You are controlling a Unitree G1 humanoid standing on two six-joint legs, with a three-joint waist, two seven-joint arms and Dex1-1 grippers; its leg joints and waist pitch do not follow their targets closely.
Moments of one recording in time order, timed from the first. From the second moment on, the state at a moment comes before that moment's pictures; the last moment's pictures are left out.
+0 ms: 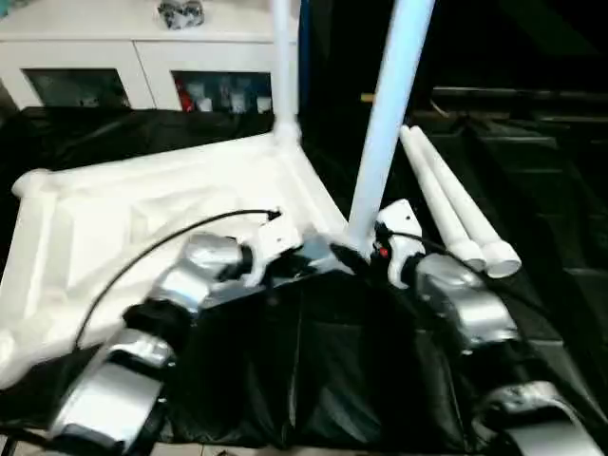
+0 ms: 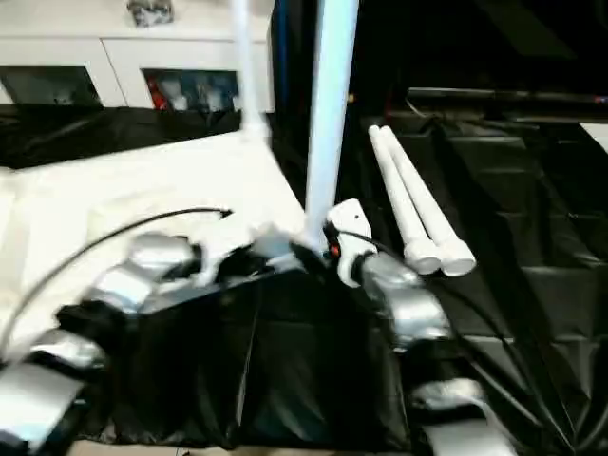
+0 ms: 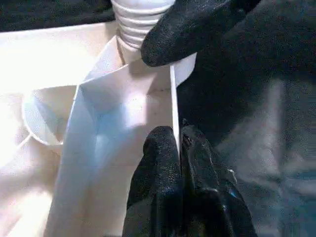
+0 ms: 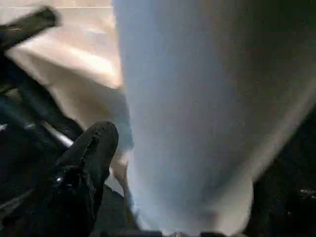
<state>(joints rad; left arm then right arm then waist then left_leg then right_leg) -0.71 0.31 -0.28 0.83 0.08 -0.09 -1.13 -0.51 -0.22 0.11 0.50 0.08 0.22 0.78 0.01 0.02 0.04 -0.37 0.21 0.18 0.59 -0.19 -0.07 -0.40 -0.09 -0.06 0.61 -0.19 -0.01</state>
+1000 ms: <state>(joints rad) -0.76 0.21 -0.27 0.88 0.13 0.04 -0.92 -0.56 -0.04 0.02 0.63 0.03 0.22 0.34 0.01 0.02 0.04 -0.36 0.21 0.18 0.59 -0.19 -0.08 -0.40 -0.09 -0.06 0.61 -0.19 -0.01</state>
